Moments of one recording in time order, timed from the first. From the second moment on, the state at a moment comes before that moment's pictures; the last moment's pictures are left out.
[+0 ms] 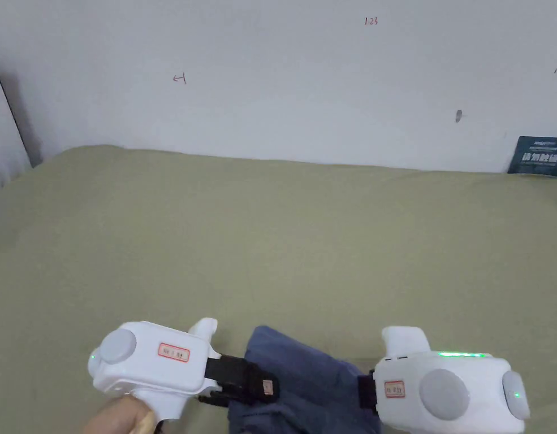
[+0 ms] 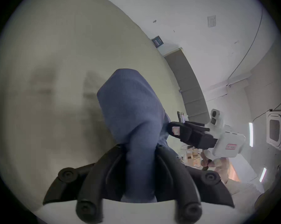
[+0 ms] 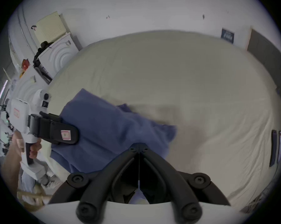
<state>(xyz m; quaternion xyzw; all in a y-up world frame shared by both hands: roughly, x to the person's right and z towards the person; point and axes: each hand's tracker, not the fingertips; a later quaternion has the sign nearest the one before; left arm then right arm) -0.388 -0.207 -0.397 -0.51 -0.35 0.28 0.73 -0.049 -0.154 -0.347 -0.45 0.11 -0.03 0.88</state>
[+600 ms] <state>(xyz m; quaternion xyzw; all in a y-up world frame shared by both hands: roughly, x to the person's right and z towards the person) -0.727 -0.138 -0.398 -0.53 -0.11 0.16 0.82 -0.356 -0.134 -0.394 -0.44 0.12 -0.09 0.89</state>
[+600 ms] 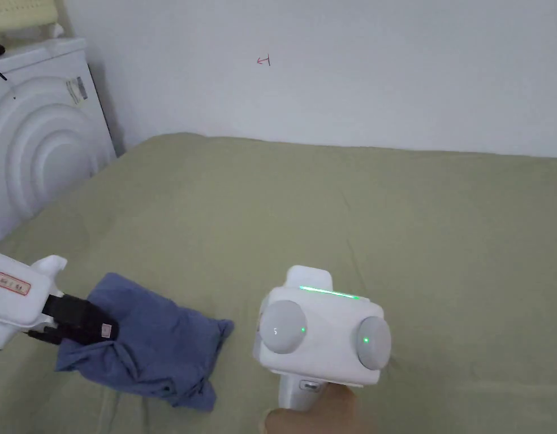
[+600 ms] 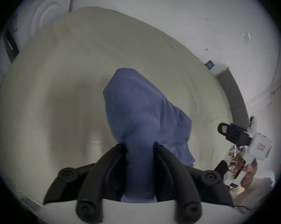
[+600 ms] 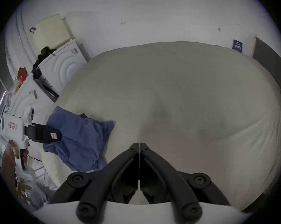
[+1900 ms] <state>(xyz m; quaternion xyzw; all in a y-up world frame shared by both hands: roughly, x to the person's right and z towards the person) -0.189 -0.075 -0.234 -0.26 -0.06 0.01 0.96 0.097 -0.113 -0.252 -0.32 -0.04 -0.01 0.95</state>
